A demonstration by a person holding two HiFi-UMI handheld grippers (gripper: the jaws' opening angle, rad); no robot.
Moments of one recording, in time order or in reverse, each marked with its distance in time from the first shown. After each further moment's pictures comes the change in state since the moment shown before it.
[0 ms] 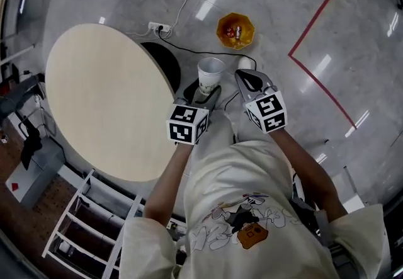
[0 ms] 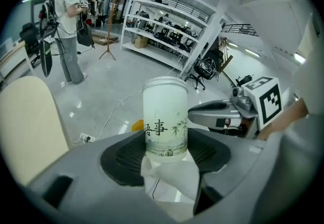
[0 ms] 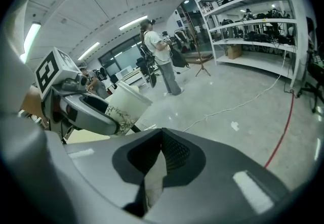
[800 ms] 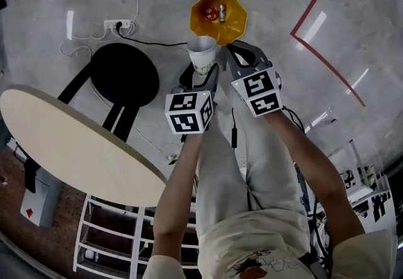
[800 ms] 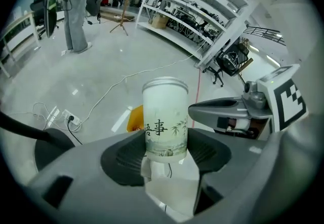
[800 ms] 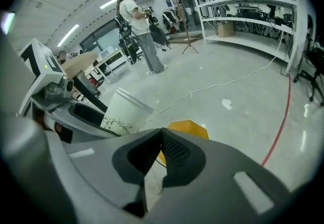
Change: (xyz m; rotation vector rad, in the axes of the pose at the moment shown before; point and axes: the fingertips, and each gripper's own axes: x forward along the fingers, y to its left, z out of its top) left arm 0.291 0.108 -0.063 -0.190 0.100 0.053; right arm 0.203 -0.191 -0.131 0.059 0.179 -0.120
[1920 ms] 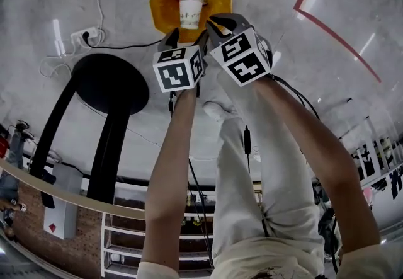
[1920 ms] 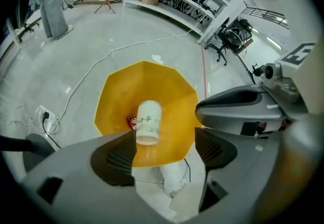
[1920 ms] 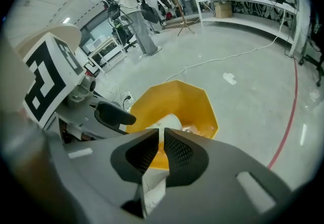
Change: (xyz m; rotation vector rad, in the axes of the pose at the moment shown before) left arm 0.221 0.062 -0.056 0.103 0.156 -0.003; right arm 0.144 -0.086 -0.115 0.014 0.114 -0.006
